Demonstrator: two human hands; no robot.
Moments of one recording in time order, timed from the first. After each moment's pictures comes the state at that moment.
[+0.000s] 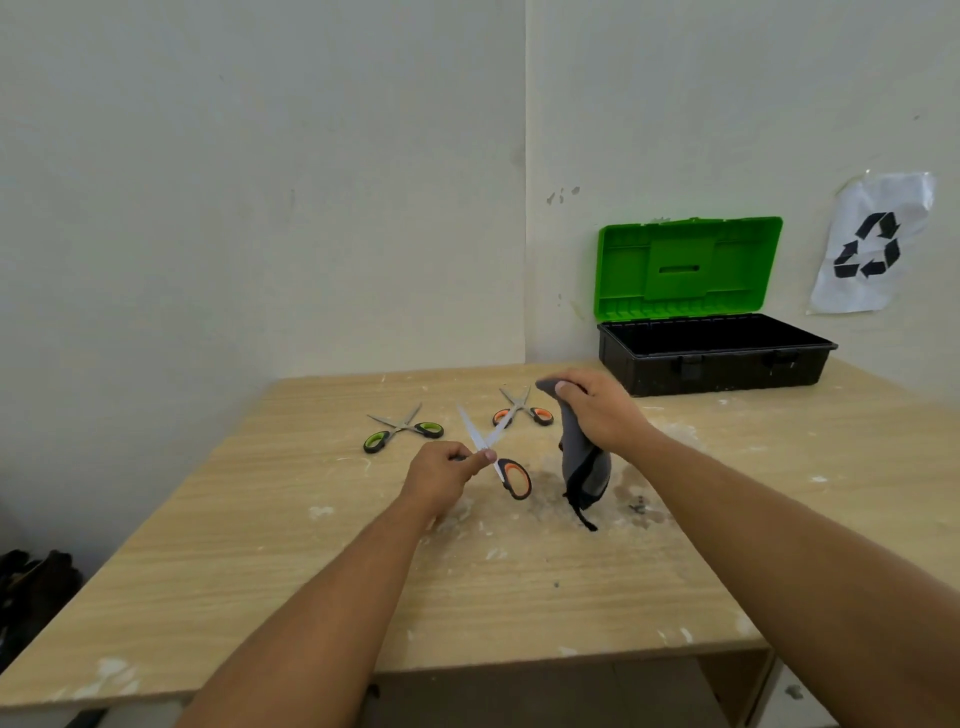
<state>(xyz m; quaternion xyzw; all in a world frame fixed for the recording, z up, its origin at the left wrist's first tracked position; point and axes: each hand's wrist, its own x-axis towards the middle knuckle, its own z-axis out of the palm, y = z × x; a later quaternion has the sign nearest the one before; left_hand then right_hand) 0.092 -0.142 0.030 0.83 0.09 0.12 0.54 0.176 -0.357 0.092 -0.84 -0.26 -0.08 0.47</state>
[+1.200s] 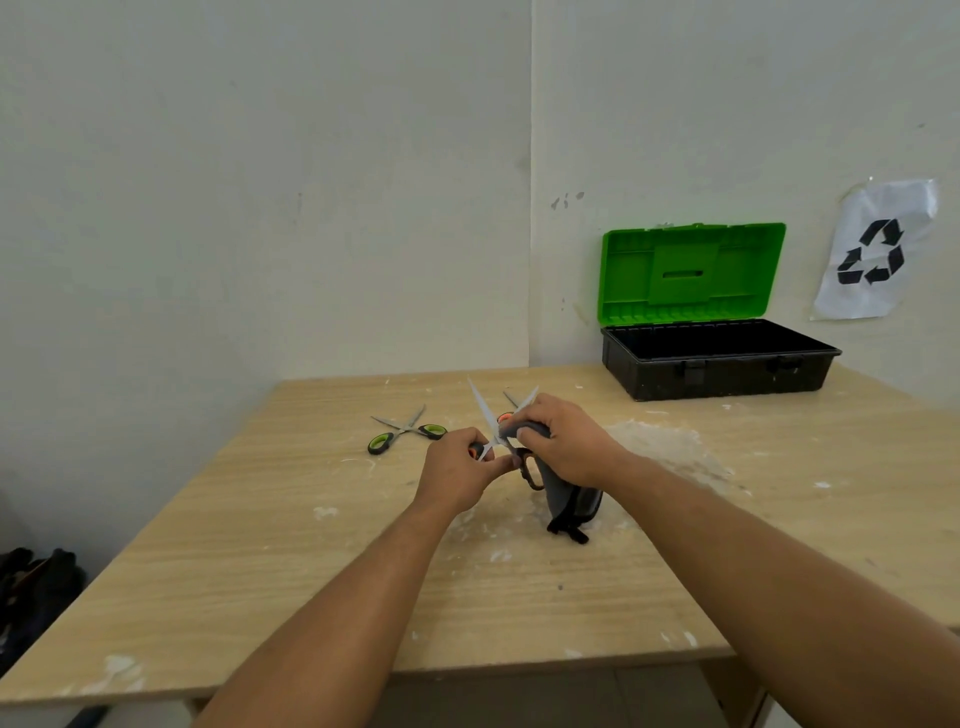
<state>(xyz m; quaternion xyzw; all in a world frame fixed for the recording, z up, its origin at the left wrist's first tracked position) 0.094 -0.157 0.038 0.88 0.04 0.22 0.42 0.142 -0.331 0.082 -0.85 -0.38 -0.07 0.35</state>
